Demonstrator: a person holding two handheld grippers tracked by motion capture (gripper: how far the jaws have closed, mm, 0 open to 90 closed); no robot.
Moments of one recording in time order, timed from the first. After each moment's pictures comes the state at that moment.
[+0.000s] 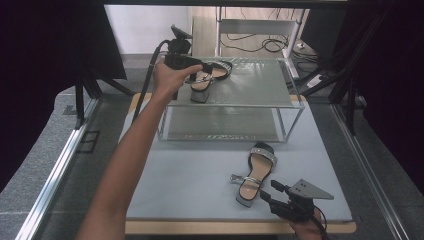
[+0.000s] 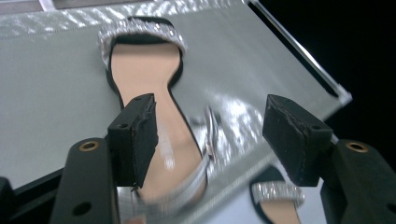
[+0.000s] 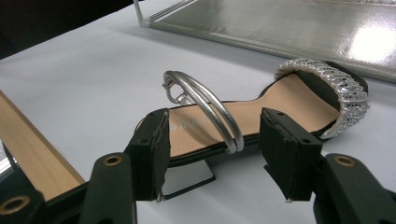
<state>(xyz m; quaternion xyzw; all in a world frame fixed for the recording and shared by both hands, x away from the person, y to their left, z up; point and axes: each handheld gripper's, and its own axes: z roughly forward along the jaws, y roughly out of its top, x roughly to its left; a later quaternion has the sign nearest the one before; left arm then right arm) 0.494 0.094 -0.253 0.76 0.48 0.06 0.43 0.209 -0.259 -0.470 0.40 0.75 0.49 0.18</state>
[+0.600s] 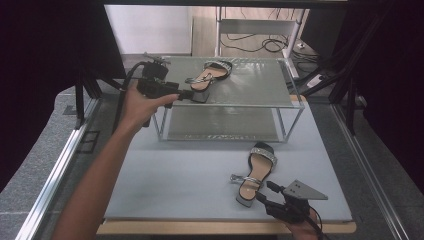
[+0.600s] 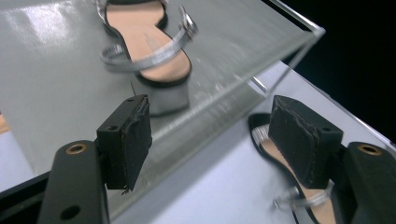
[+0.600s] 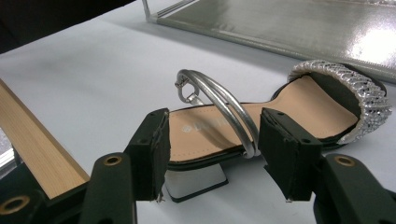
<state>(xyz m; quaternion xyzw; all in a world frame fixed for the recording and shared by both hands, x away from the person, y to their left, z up) 0.402 0.147 -0.264 0.80 0.40 0.08 0.44 0.208 -0.248 -0.471 0.39 0.76 0.48 0.18</state>
